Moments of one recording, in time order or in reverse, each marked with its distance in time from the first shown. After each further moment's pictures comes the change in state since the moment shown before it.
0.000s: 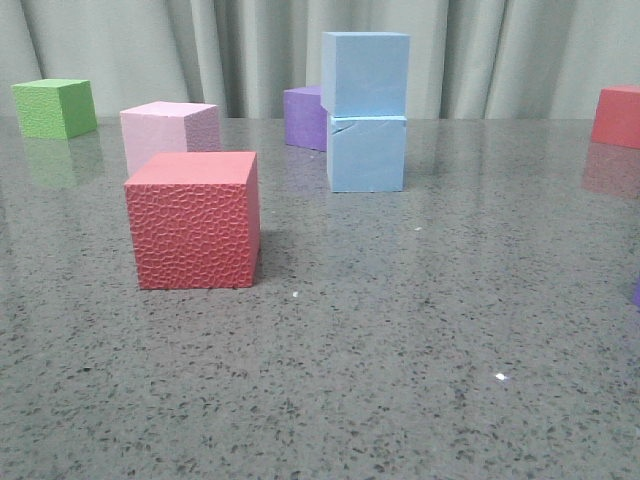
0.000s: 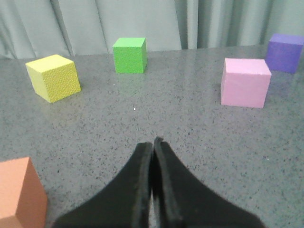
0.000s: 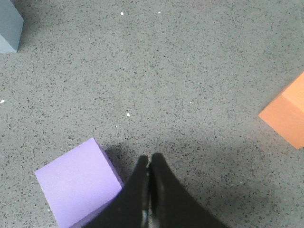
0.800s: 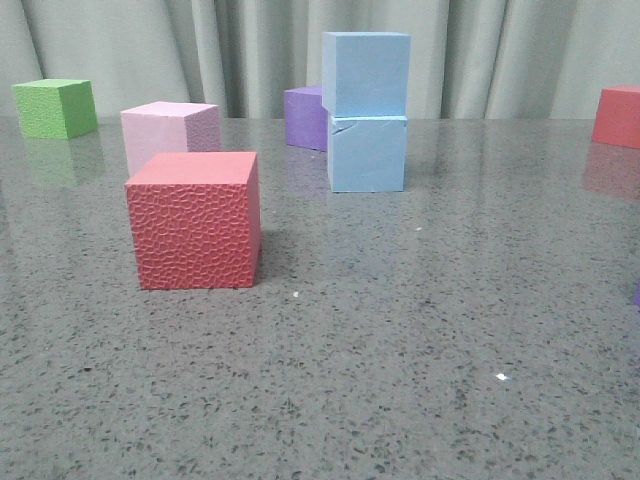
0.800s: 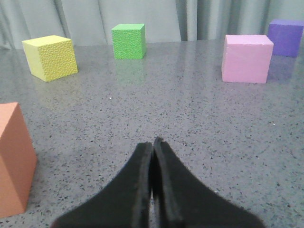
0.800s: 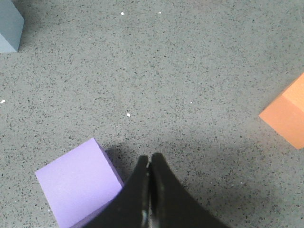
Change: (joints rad) left arm 0.000 -0.230 0.245 0.001 -0.092 -0.007; right arm 0.000 0.000 0.000 0.000 0.000 0.000
